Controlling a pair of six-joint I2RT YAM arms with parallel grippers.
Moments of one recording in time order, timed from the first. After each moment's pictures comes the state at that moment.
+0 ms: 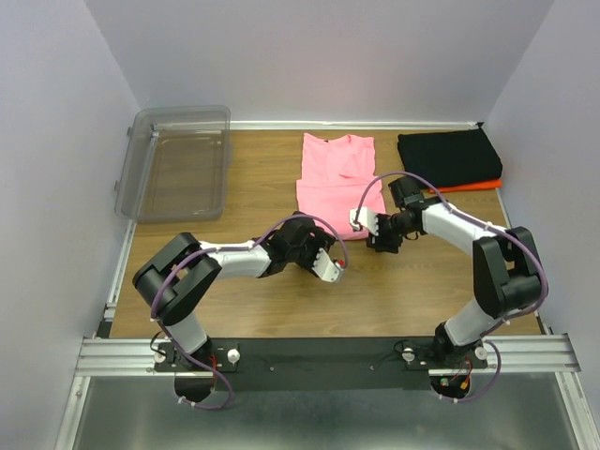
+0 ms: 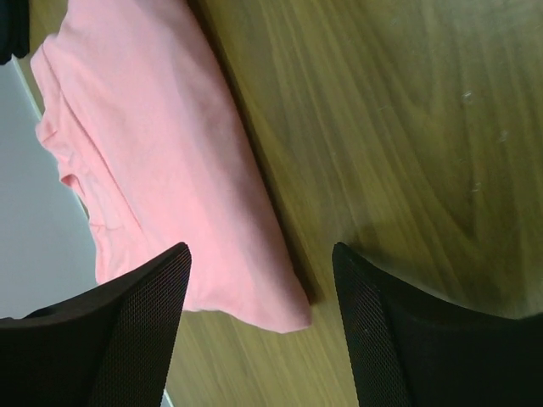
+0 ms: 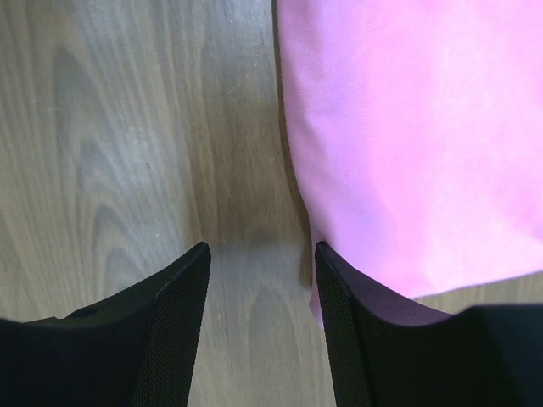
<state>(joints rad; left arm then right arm) -0.82 1.67 0.77 0.18 0.17 1.34 0.31 1.64 0.95 -0.54 -0.44 -1.18</state>
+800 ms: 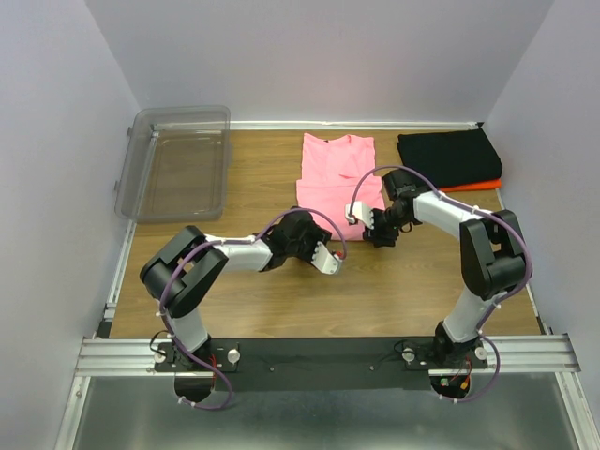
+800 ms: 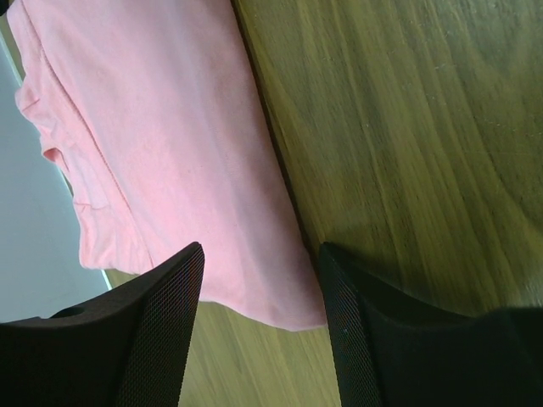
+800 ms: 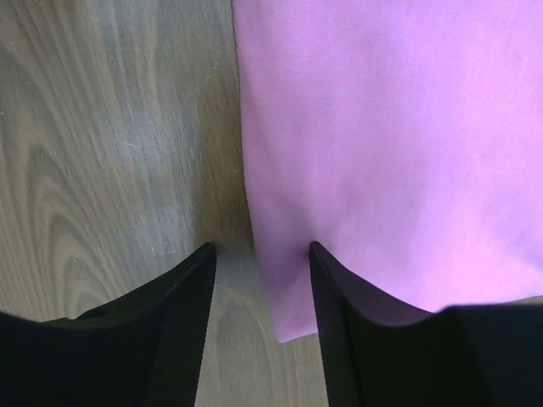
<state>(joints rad) -0.77 1.73 0.80 0.21 0.17 1.33 0.31 1.76 1.07 -0.61 -0.41 -1.20</state>
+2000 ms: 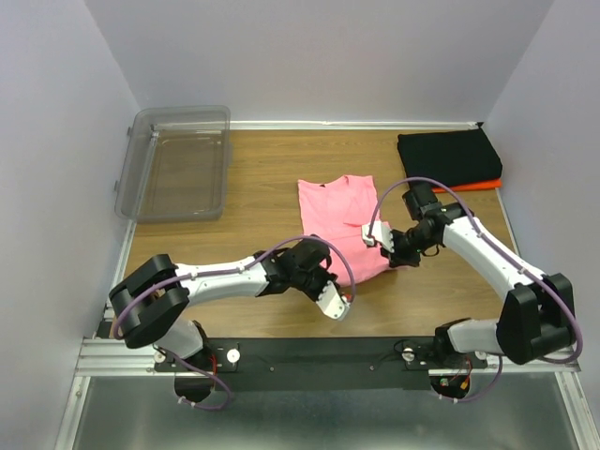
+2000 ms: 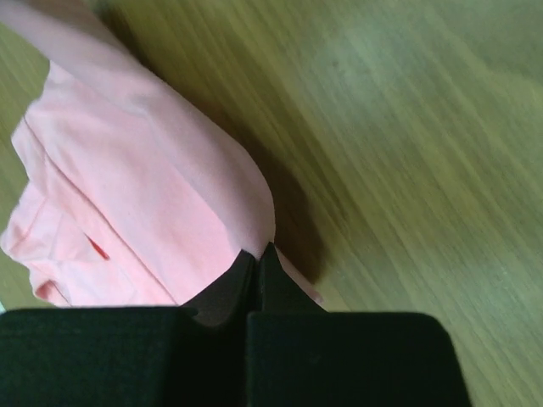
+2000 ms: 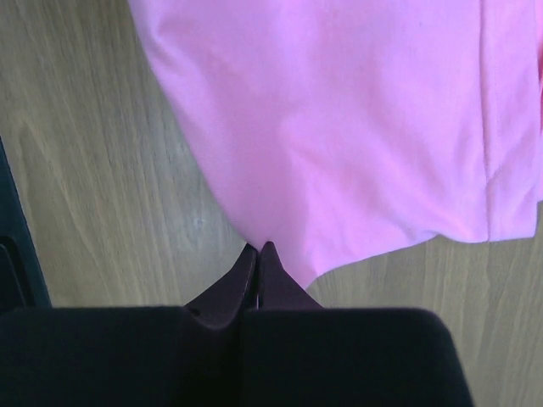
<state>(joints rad) -1.05 1.48 0.78 -0.17 0.30 1.20 0.31 1.31 0.91 -0.96 -0.49 -1.20</state>
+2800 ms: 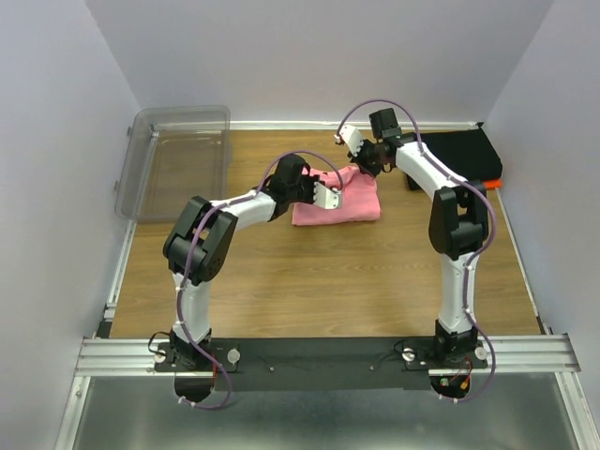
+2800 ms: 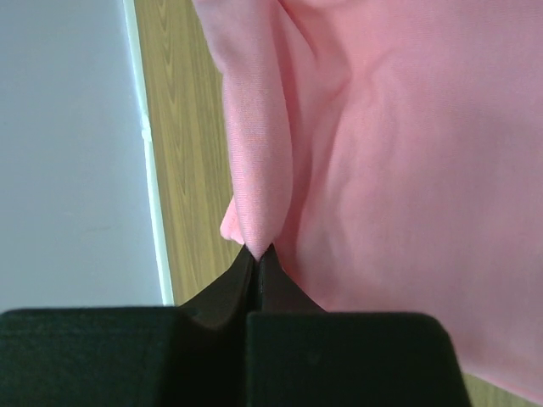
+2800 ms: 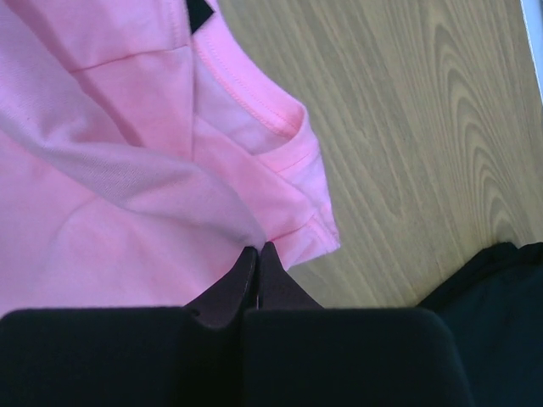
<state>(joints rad) -0.55 1.96 1.26 0.14 0.24 1.24 0.29 2.14 1.82 -0.62 -0.26 -0.81</state>
